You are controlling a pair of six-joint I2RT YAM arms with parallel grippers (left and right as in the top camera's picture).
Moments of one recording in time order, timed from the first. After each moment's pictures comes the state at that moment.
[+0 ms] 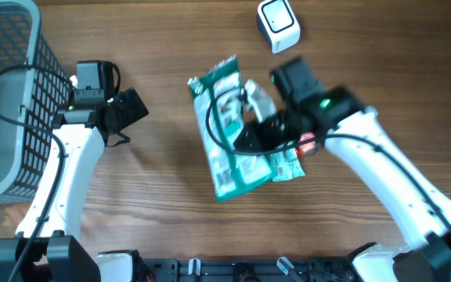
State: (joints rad) left arm 0.02 1.47 1.11 -0.76 -0.14 -0.49; right arm 0.51 1.56 1.42 -1.03 -0.63 0.07
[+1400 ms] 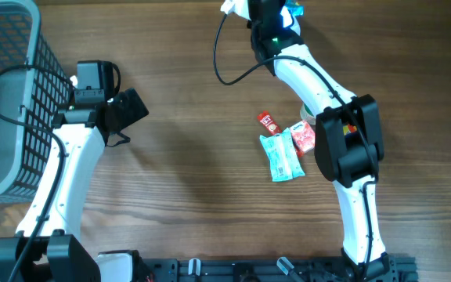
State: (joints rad) left arm 0.02 1.47 1.11 -0.76 -0.14 -0.49; right arm 0.40 2.36 1.97 -0.05 0.46 -1.14
